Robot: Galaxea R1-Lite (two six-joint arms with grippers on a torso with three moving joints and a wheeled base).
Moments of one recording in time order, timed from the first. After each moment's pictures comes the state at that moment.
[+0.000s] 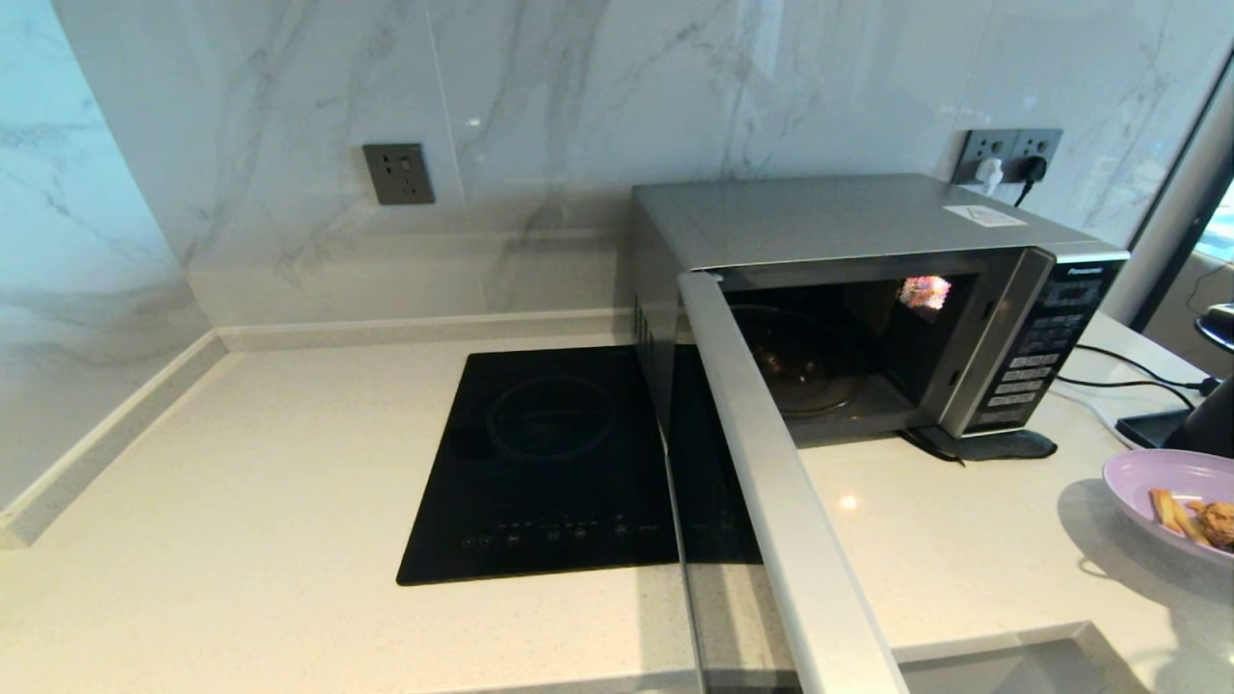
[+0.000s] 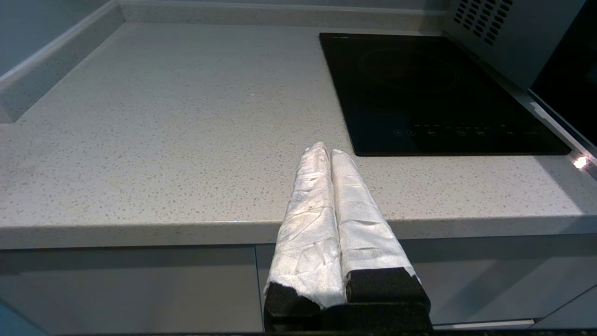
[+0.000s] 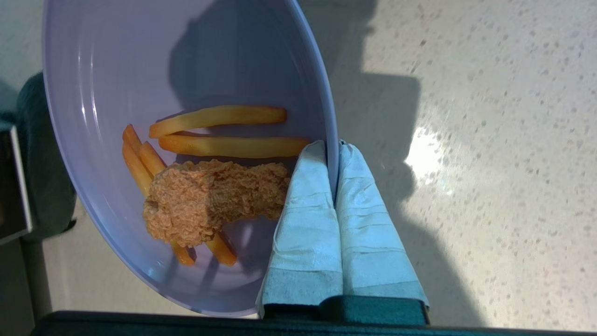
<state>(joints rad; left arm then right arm) 0.00 0.00 0.00 -0.01 0.02 -0.07 -0.78 1.78 -1.16 0.41 -0.01 0.64</state>
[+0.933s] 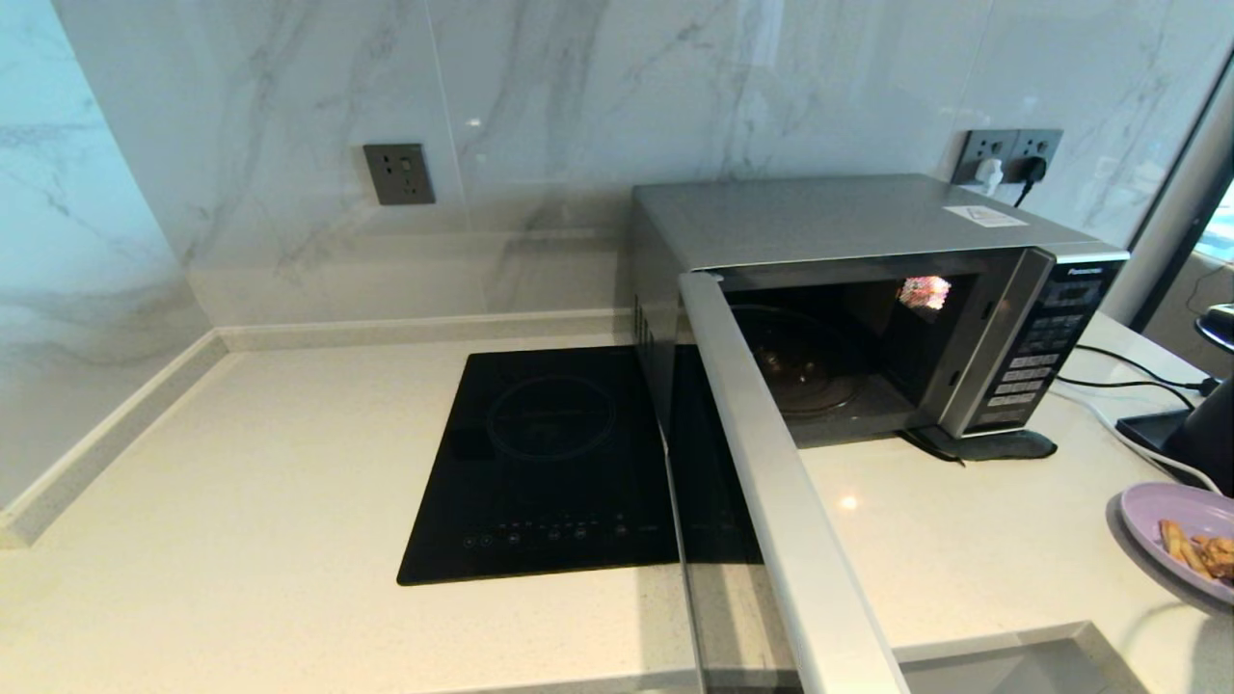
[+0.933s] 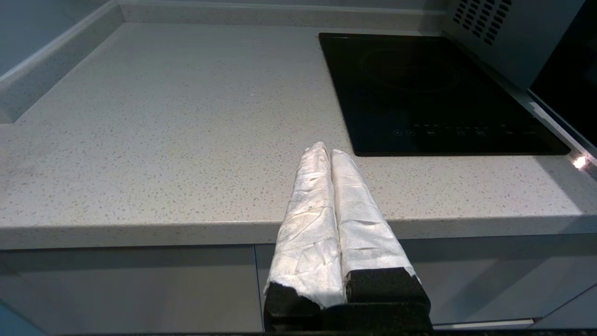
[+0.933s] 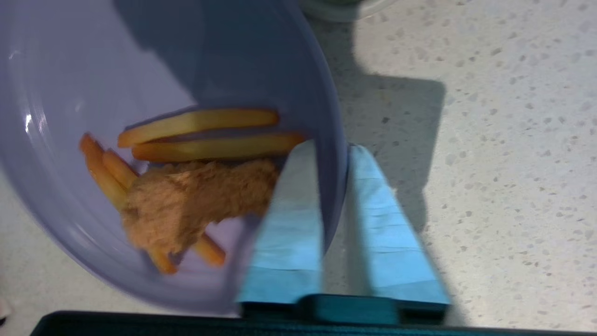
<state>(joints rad) 0.00 0.00 0.00 -0.01 0.02 -0.07 -0.88 2.06 -1.29 0.41 0.02 0.59</state>
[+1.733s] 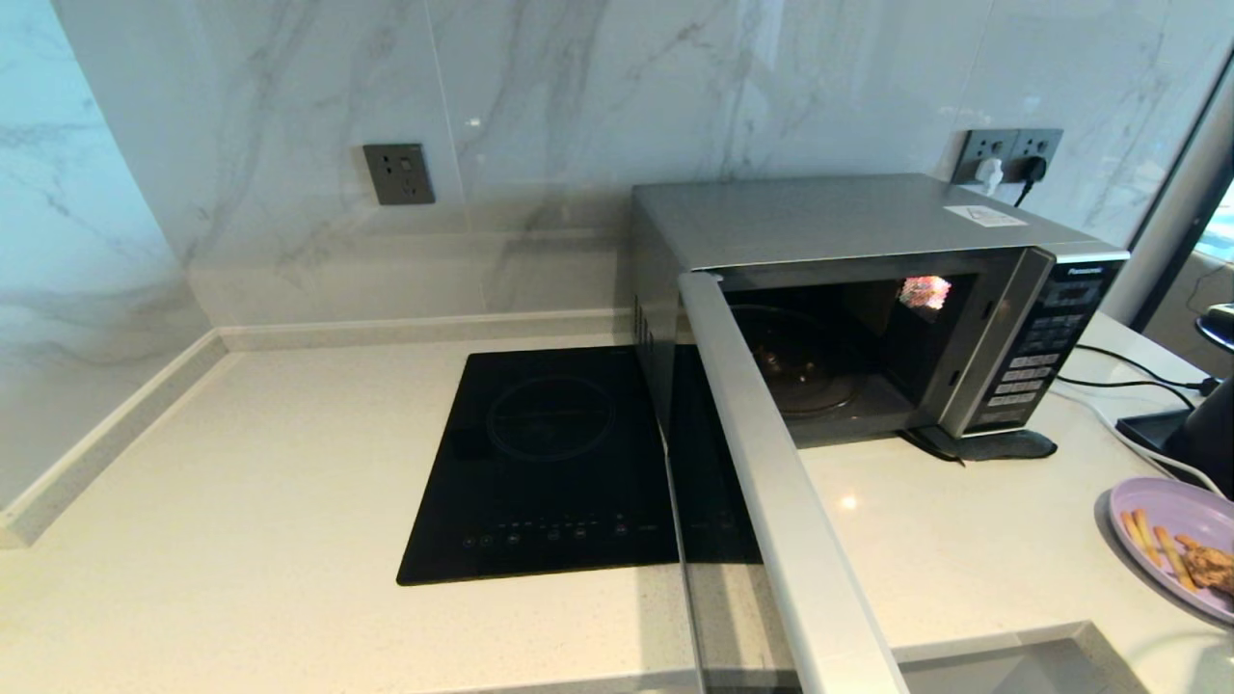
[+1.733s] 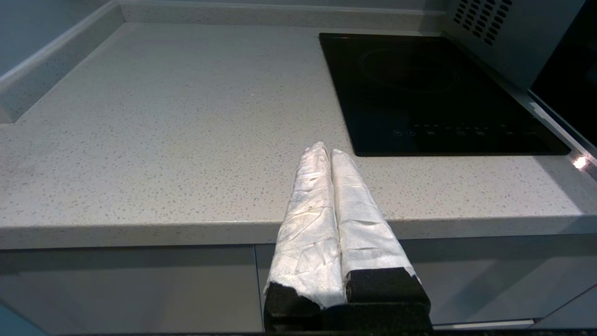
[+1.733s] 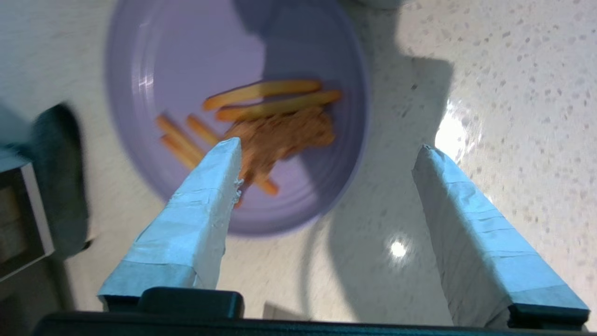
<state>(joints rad) 0.00 0.00 0.00 -0.01 0.02 -0.07 -0.90 1.90 -1.27 0.45 0.13 0.57</state>
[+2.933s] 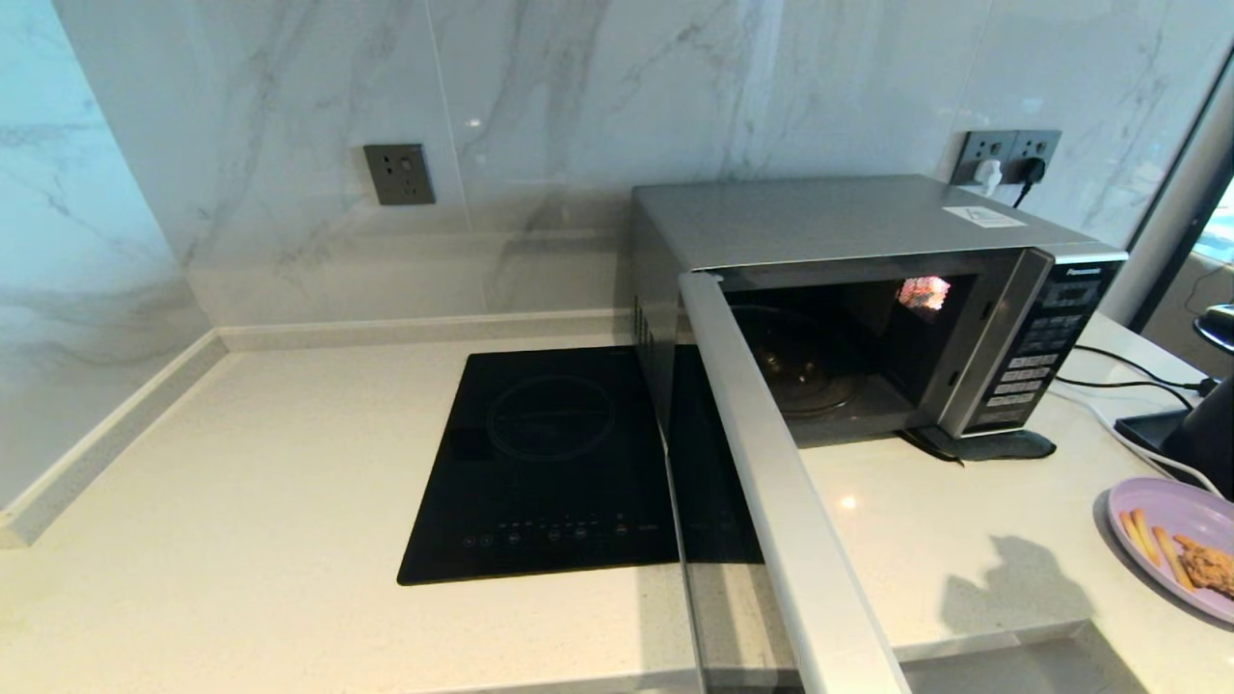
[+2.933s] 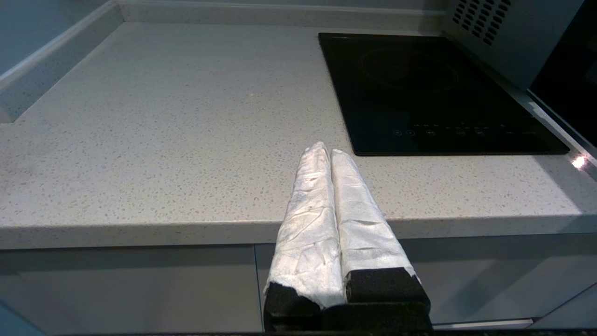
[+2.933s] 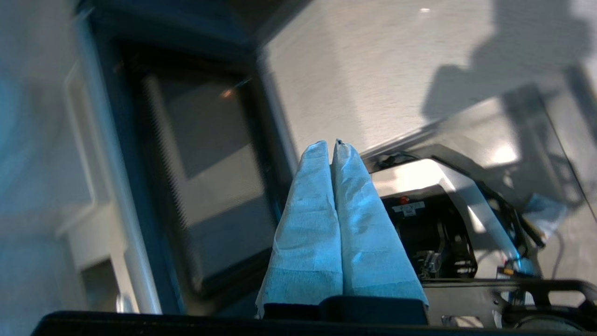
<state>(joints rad) 0.00 0.00 0.00 -0.01 0.02 -0.07 -0.19 1.29 -1.55 1.02 0.40 0.55</state>
